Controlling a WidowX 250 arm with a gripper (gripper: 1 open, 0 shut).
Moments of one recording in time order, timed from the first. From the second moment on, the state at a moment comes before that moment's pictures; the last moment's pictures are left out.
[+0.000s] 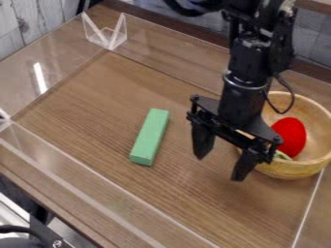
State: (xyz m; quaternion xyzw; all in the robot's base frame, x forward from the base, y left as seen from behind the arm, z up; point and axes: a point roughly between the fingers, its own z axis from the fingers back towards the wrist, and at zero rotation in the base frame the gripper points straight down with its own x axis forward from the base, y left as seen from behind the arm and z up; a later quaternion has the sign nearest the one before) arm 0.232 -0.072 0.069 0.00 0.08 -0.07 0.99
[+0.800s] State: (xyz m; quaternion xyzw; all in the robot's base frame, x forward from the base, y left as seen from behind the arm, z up) arm 0.254 -0.074 0.065 0.00 0.08 -0.03 1.00
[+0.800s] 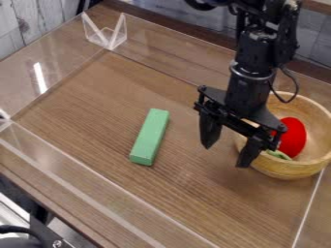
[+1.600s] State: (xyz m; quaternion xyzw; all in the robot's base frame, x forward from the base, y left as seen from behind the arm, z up) arm 0.257 -0.100 0.052 0.01 0.07 -0.01 1.00
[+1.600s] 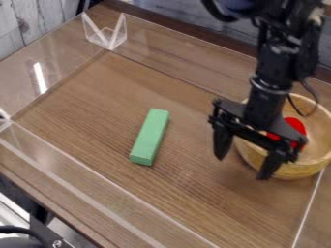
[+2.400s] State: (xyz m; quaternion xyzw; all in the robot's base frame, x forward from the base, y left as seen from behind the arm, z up) arm 0.262 -0.110 0.019 0.01 0.07 -0.04 1.00
